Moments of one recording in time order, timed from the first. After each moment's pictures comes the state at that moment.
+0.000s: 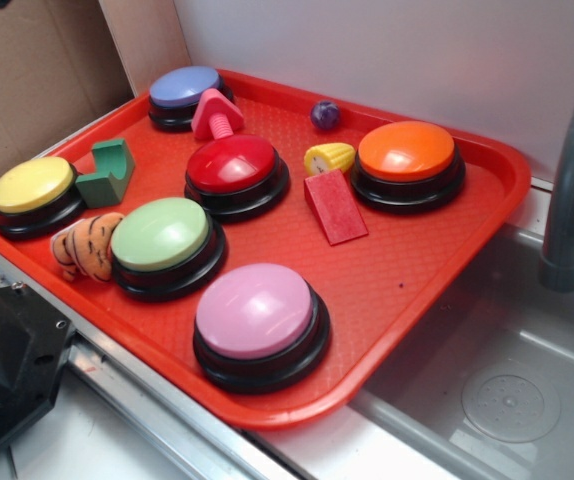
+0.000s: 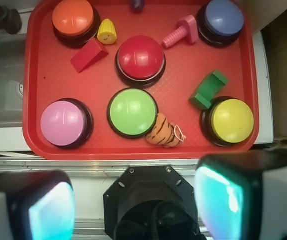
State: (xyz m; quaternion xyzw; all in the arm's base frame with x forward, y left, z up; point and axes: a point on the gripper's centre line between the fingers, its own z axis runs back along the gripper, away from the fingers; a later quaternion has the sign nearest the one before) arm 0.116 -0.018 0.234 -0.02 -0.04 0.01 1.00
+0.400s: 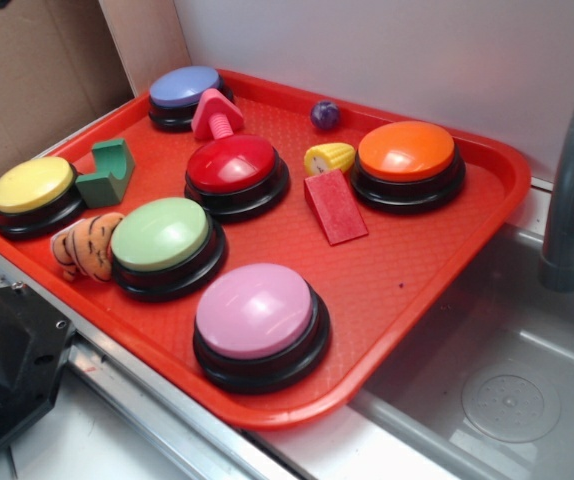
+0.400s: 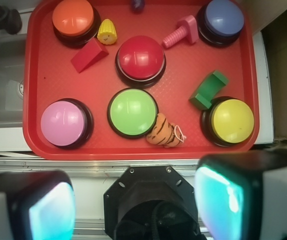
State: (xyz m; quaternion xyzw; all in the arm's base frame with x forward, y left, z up) arm 0.115 -0.018 0.232 -0.02 -0.04 0.02 1.00
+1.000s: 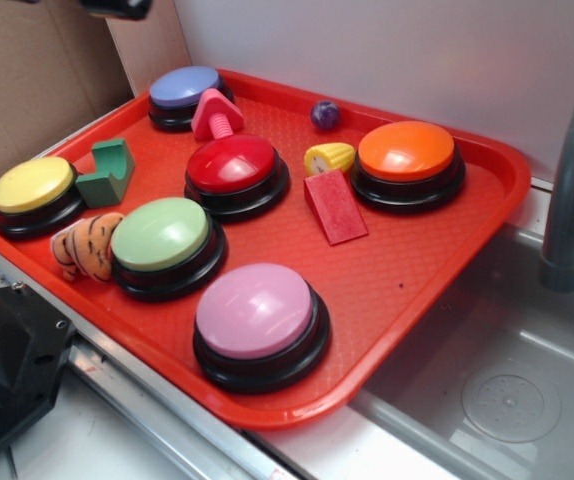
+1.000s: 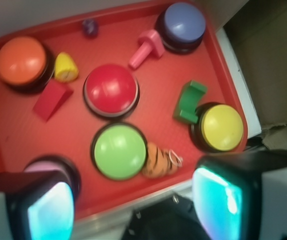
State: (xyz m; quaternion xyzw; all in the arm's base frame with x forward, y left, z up) arm 0.182 -0.012 0.203 0.05 -0.07 0.20 0.98
